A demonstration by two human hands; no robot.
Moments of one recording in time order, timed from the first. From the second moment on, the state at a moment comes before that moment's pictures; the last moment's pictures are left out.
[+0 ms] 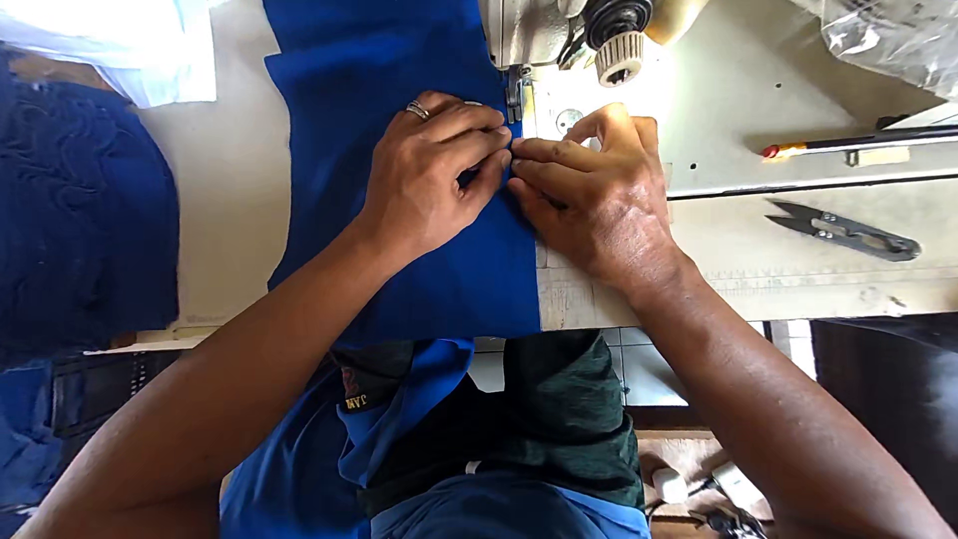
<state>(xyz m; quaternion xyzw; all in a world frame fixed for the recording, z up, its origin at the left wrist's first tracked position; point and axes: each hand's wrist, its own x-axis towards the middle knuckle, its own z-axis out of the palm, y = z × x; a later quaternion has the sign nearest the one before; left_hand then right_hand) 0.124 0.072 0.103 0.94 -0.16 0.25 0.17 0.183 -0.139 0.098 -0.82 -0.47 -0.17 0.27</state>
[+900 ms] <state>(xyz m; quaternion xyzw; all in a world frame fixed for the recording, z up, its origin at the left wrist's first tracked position) 0.112 0.056 0.104 0.95 -0.12 0.24 0.16 0.188 -0.139 0.098 -0.85 -0.43 -0.17 0.26</state>
